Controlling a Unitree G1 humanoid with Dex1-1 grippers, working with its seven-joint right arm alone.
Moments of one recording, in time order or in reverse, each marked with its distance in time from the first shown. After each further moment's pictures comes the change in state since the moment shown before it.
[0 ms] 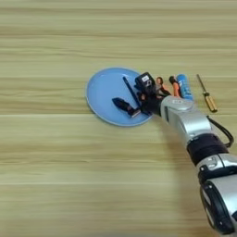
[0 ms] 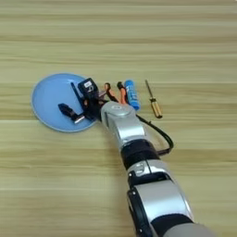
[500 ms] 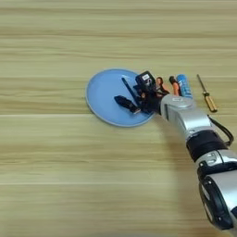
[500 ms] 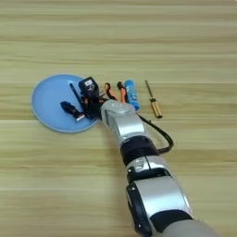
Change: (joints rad) arm -0.027 0.000 -0.007 0.029 0.000 0.028 0.004
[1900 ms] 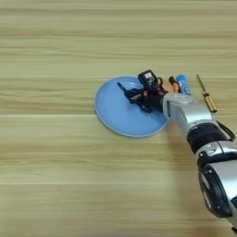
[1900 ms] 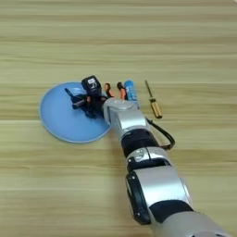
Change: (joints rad) arm -0.063 -0.007 -0.030 0.109 0.022 0.030 0.024
